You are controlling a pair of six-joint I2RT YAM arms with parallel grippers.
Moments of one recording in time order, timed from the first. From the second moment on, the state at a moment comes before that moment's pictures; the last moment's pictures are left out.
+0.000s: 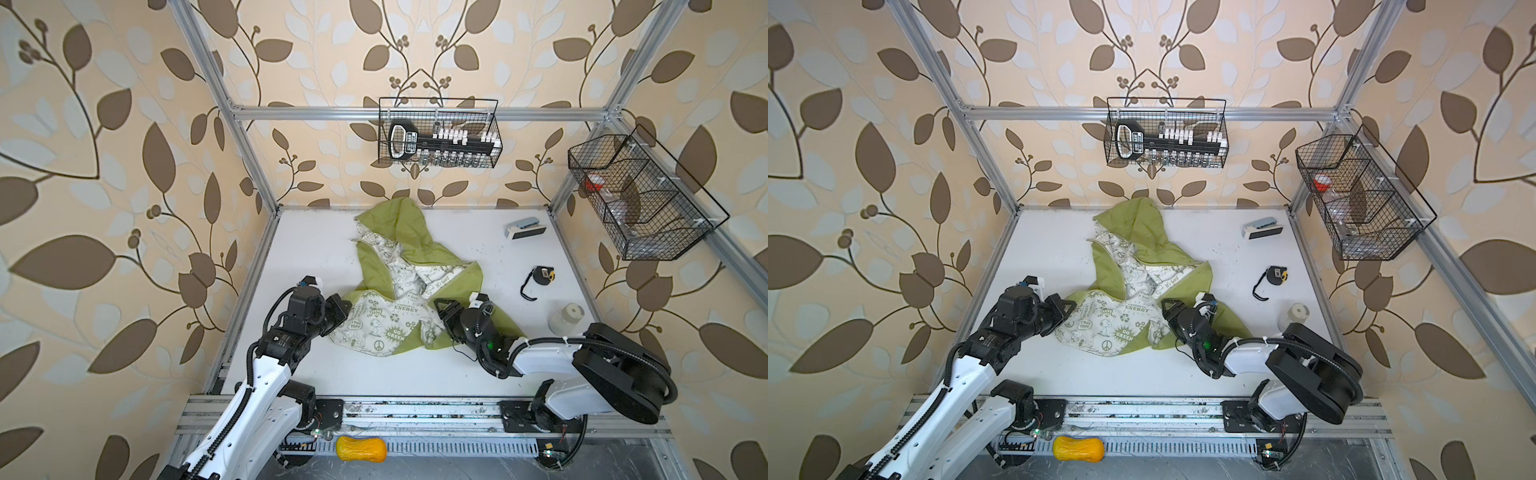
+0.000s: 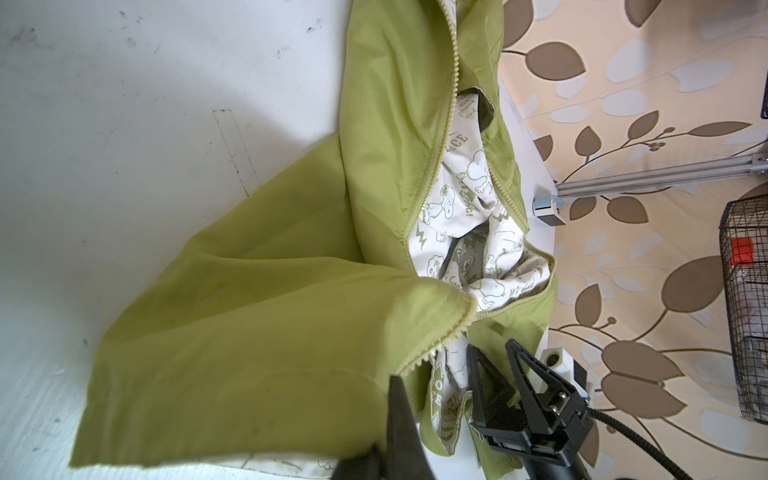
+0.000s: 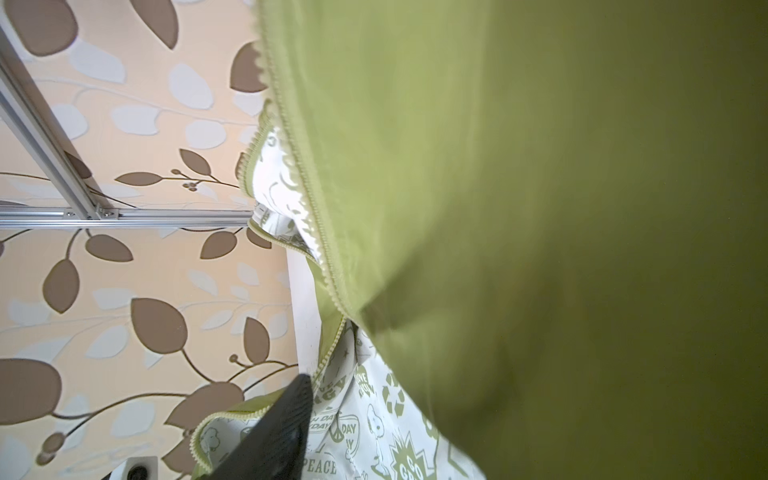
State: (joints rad) left arm -0.22 0.71 0.52 -0.46 0.26 -0.93; right arm 0.80 1.40 0.32 0.63 0.32 1.48
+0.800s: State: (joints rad) left arm -0.22 0.72 0.52 -0.46 0.26 -0.93; right arm 0.77 1.09 0.38 0.26 0.32 1.27
